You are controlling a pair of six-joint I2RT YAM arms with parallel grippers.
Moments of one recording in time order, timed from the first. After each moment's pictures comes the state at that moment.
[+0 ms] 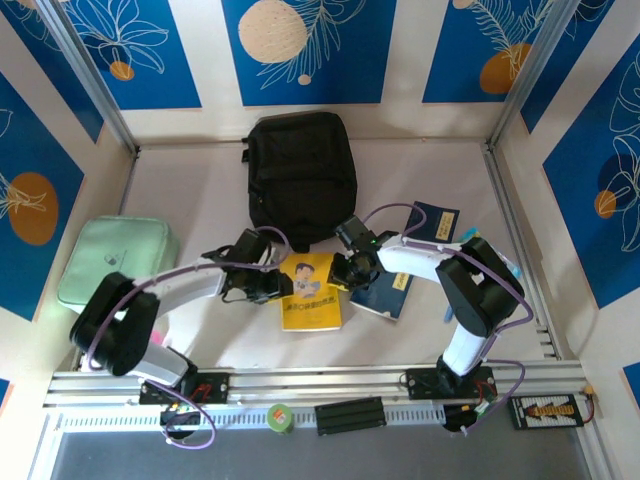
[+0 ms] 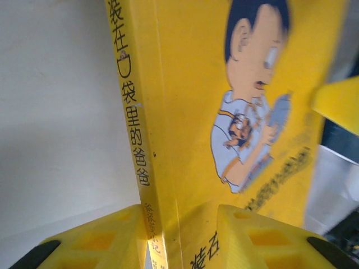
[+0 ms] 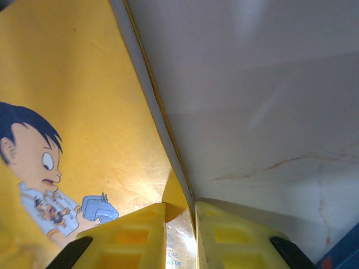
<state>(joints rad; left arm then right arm) -0.59 1.43 0.71 -0.37 0.44 -0.73 0.66 1.71 0.94 -0.45 -0.29 0.96</state>
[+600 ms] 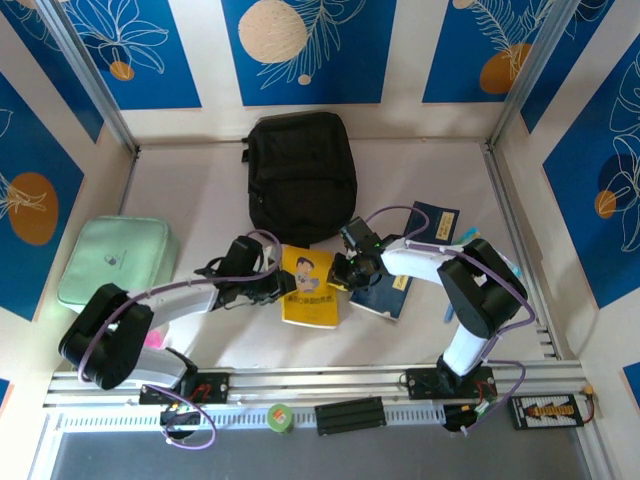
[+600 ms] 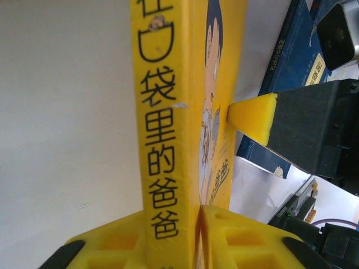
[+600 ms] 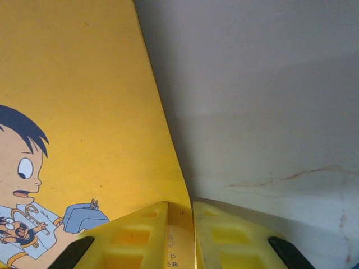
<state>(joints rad) -0.59 1.39 0.55 -0.01 0.52 -0.94 0.65 1.70 0.89 -0.35 -0.34 0.95</state>
